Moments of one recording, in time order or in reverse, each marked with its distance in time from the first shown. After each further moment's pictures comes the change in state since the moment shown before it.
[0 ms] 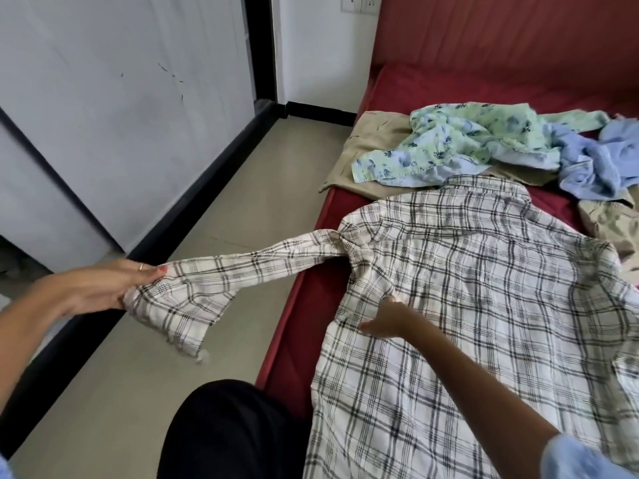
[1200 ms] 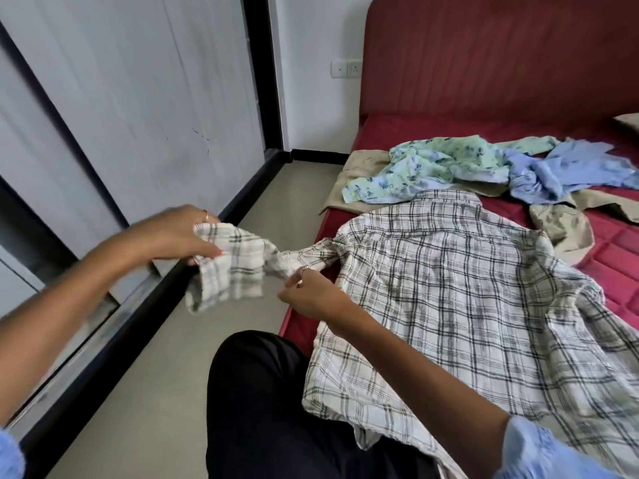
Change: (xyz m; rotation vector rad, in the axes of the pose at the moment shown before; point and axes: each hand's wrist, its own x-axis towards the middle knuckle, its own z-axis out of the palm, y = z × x) left_hand -0.251 0.175 0.116 0.643 0.381 0.390; right_hand -0.198 -0.100 0.004 0.707 0.181 -0.417
